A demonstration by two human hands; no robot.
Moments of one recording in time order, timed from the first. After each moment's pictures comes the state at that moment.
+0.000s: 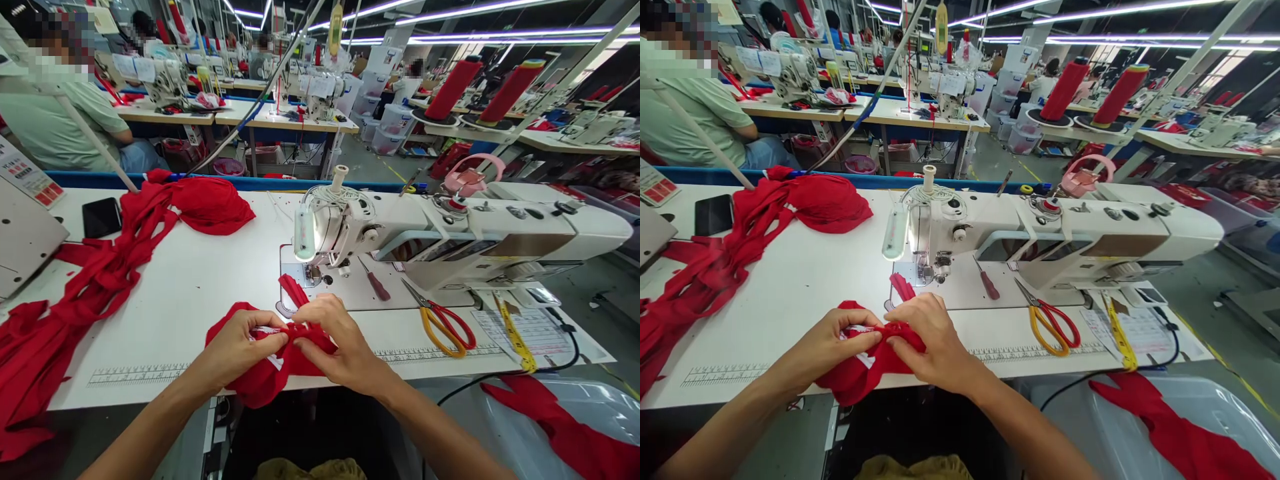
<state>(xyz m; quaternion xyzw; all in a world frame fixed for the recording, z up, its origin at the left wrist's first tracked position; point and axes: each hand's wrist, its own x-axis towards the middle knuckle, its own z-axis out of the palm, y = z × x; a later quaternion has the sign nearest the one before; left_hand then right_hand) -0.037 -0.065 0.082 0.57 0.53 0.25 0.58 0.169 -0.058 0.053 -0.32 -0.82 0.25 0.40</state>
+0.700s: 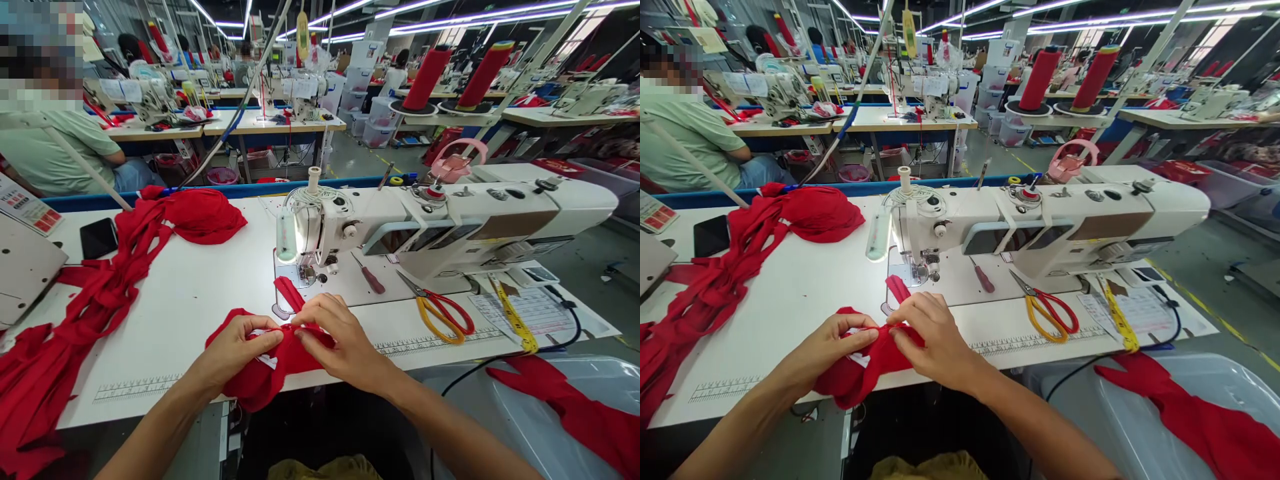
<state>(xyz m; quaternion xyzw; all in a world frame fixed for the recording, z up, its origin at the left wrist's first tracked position) -0.036 -0.061 0.075 0.51 0.53 0.23 0.64 0.173 -0.062 0.058 -0.36 -0.81 0.24 0.40</state>
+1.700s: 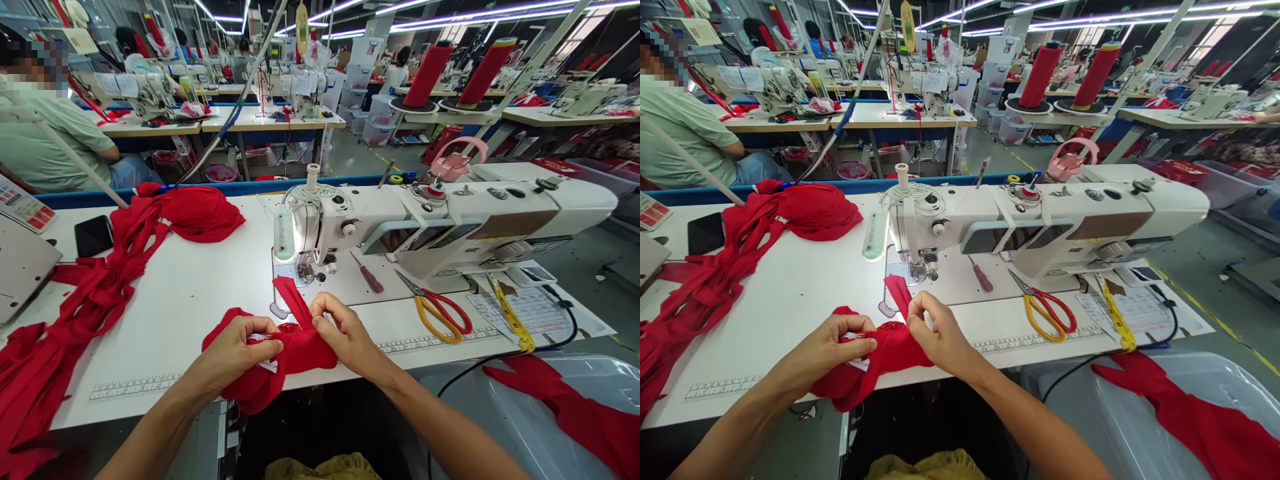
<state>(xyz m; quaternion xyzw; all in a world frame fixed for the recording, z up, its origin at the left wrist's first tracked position) -0.031 -0.062 0.081 0.52 0.53 0.20 0.64 0.184 -0.057 0.048 -0.39 -0.68 0.45 0.42</state>
